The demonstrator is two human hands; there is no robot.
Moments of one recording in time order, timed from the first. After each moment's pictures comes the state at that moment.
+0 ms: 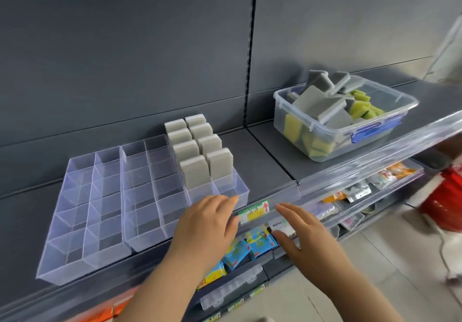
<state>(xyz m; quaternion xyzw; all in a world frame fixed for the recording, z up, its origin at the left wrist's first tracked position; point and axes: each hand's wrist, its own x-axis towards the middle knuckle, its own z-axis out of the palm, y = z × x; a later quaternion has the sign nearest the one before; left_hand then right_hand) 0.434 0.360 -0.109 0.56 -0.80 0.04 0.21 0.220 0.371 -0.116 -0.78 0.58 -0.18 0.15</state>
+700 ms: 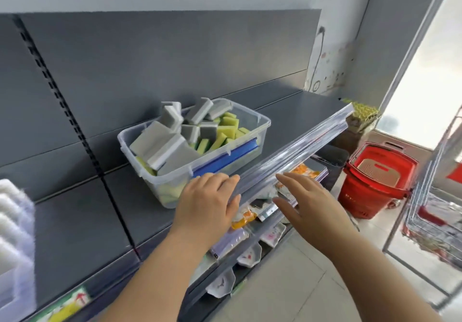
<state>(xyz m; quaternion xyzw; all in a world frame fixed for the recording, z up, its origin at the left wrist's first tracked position) 0.064 0.210 -0.067 0.44 -0.86 0.08 0.24 -0.141 0.269 -0.052 -0.72 0.67 -0.18 0.01</state>
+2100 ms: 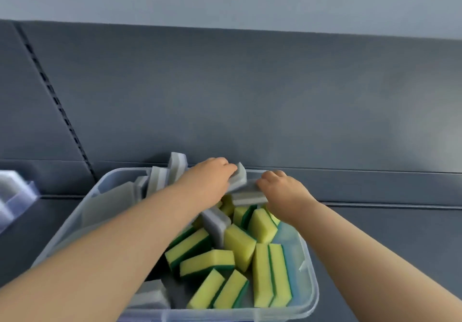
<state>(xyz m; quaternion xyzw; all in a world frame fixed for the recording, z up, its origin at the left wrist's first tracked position) -0.010 -0.163 -0.019 0.73 -0.68 0.02 0.02 -0.171 -0.258 -0.056 -0.94 0.34 0.04 -0.06</state>
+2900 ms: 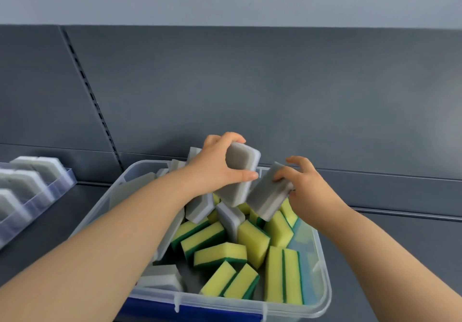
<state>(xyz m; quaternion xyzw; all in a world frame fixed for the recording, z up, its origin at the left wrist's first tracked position) -0.012 -0.135 0.008 0.76 -0.54 -0.17 0.33 -0.195 -0.236 -0.037 -0.91 0.34 -0.17 0.15</state>
